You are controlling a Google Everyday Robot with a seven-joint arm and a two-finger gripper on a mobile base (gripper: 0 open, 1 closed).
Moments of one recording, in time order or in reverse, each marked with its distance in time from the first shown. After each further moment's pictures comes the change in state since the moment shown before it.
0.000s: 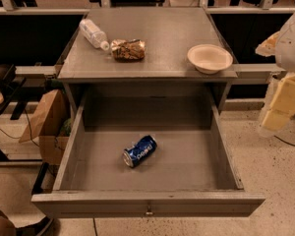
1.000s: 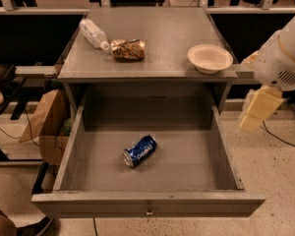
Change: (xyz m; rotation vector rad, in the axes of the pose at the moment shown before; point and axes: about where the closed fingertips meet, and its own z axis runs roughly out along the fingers) arm -0.002 -0.023 0.063 -0.017 -0.065 0.037
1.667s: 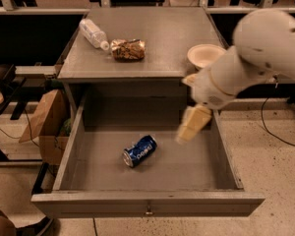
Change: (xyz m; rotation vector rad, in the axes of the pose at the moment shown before) arm -0.092 0.007 0.115 -0.065 -0.231 -0.101
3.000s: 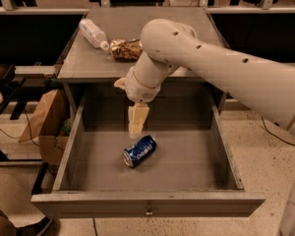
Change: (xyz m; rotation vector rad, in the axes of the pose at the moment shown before) arm -0.119 -0.019 0.132 -0.165 -0.045 -0.466
